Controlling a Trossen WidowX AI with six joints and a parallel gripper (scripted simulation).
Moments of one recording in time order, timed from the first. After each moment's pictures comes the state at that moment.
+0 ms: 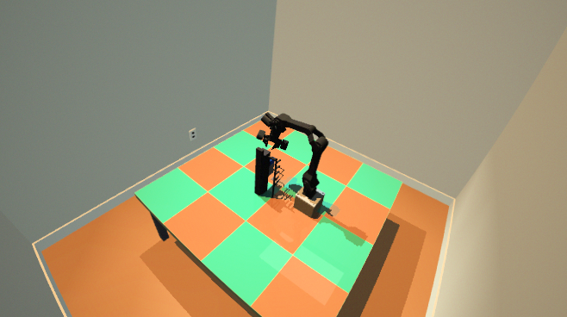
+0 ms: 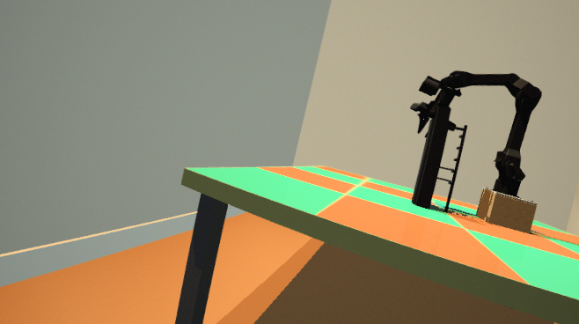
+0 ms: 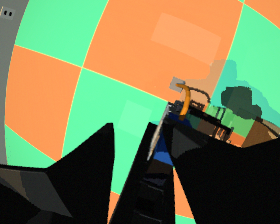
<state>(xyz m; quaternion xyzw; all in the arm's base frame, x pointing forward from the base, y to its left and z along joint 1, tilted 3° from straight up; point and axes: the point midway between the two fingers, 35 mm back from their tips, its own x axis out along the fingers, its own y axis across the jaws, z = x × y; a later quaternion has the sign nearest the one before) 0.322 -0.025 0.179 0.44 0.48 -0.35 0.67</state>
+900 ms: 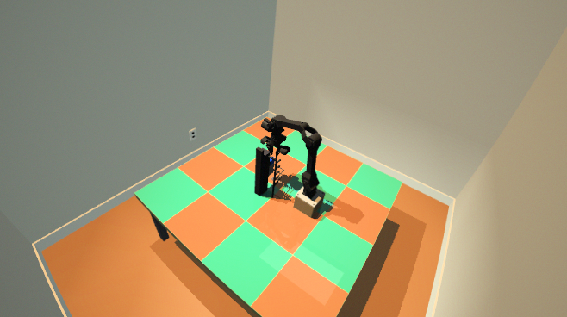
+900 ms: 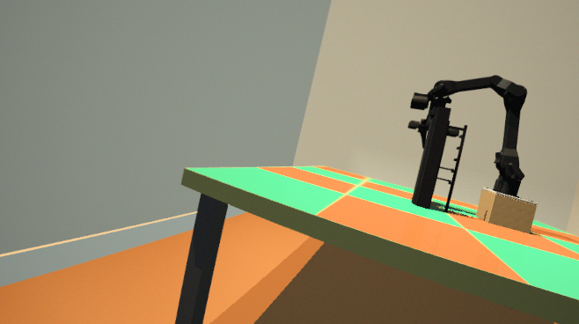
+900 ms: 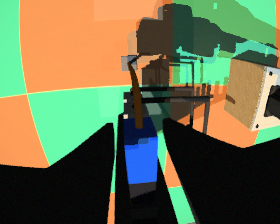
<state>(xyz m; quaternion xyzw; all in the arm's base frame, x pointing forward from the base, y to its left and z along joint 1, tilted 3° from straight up) 0.296 -0.037 0.132 0.50 0.51 -0.50 0.49</state>
